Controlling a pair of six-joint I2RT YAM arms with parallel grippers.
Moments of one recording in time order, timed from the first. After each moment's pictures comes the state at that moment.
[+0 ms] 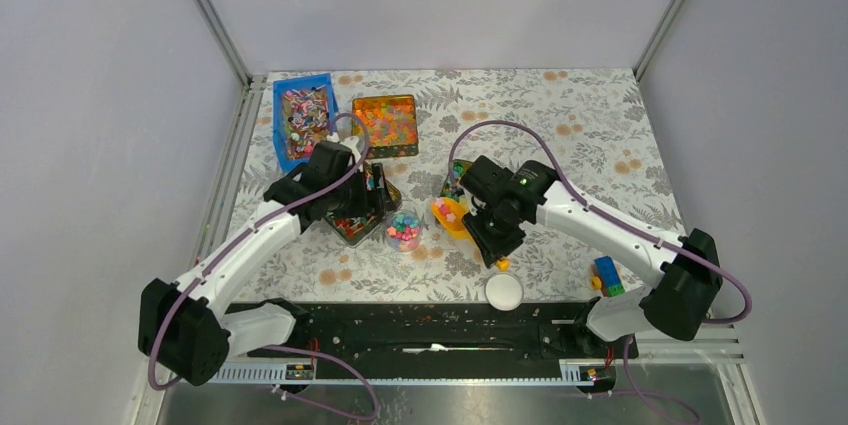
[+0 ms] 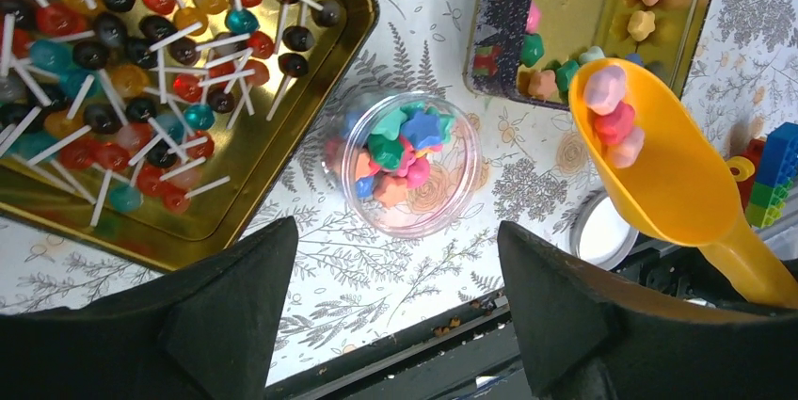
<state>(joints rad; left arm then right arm) -0.46 1.18 0.91 -0.59 0.18 -0.53 0.85 1.42 1.22 -1.20 -0.11 0.27</state>
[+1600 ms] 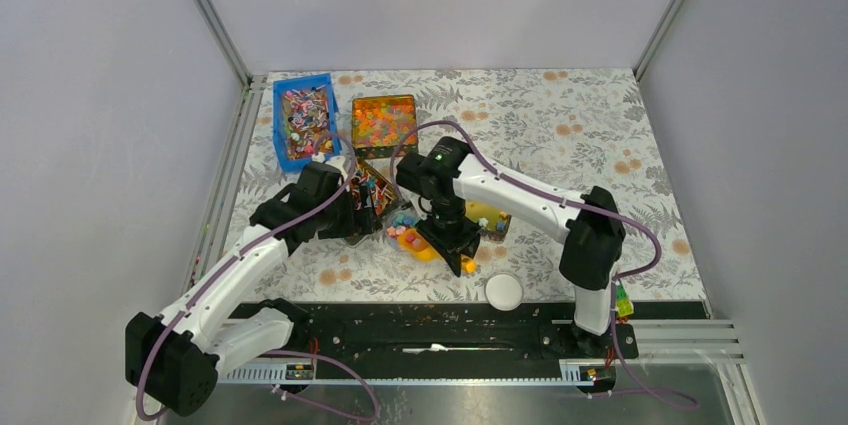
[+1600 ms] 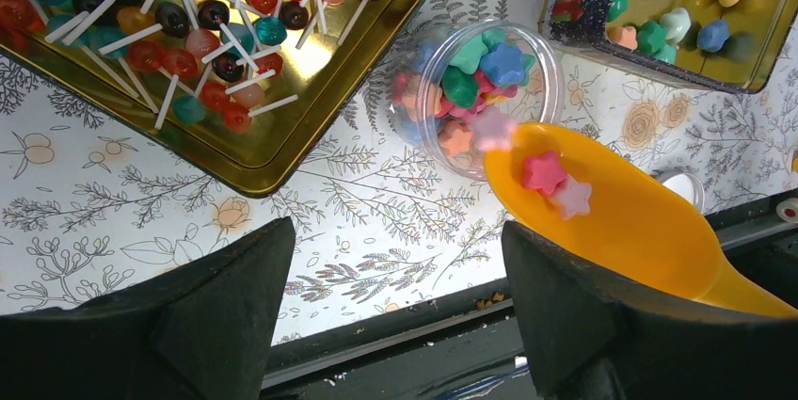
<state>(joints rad) -0.46 0.99 0.78 -0.69 0.10 -0.54 1.00 1.89 1.76 -1.59 -0.26 0.23</state>
